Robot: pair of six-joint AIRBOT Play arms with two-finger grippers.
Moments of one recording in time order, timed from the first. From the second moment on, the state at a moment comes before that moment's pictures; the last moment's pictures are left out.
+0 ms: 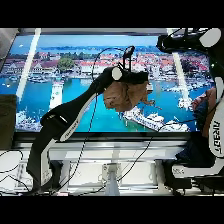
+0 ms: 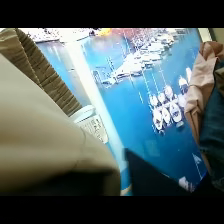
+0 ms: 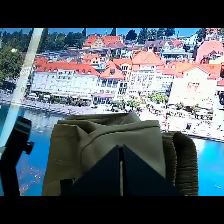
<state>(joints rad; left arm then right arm) -0.70 -2.06 2.03 0.90 -0.67 -1.62 0.03 -1.51 1.79 -1.17 1.05 1.47</state>
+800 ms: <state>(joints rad) -0.69 -1.98 2.03 0.68 -0.56 -1.61 -0.02 -1.49 1.79 -1.29 1.12 1.44</state>
